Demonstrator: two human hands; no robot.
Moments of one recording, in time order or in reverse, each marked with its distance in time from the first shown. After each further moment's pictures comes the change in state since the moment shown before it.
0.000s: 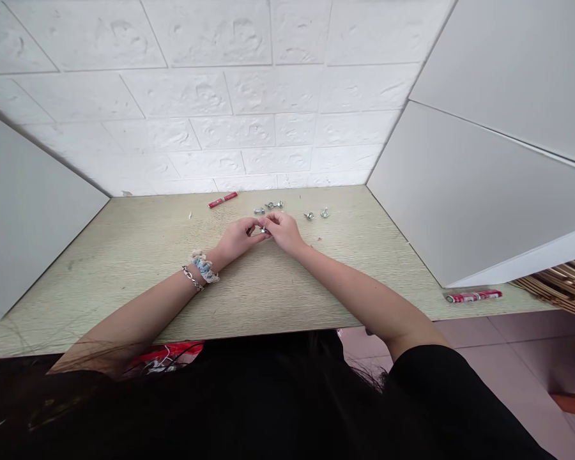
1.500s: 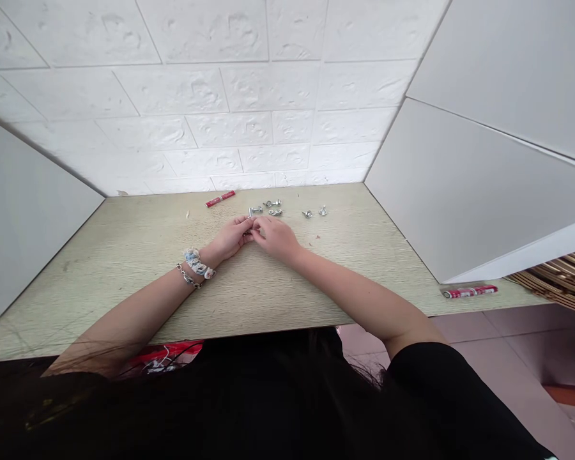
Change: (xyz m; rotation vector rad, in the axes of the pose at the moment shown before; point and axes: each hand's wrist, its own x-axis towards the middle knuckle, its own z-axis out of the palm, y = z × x) left_hand 0.002 -0.003 0.003 -1.084 -0.077 -0.451; right_hand -0.012 0.005 0.004 -0.797 -0.087 -0.445
